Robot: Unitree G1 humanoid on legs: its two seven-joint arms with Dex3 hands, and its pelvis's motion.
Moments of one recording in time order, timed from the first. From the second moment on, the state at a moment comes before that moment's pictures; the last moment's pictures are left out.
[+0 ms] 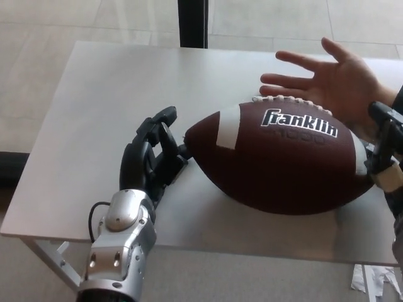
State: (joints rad) left_arm -0.31 -0.10 0.03 0.36 -0.15 0.15 0.02; right_arm -0.15 -0.09 -0.21 0.13 0.16 0.18 -0.06
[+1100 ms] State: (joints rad) left_arm -0.39 -0.09 0.03 0.39 -0.14 0.23 0.04; right_arm -0.19 -0.06 -0.21 0.17 0.16 0.09 -0.12
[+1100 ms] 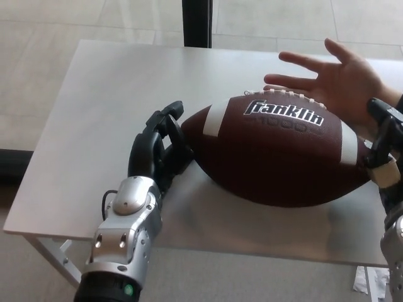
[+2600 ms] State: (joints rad) left_arm -0.57 -0.12 0.06 0.68 -0.12 0.14 0.21; right_arm -0.32 -0.12 0.04 0.24 -0.06 -0.04 -0.24
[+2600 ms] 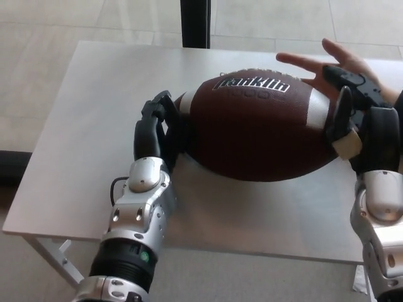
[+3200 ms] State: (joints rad) left_arm -0.78 -0.06 0.03 0.91 -0.08 0.18 0.24; right_arm -0.45 -0.15 0.07 0.26 -0.12 -0.05 -0.25
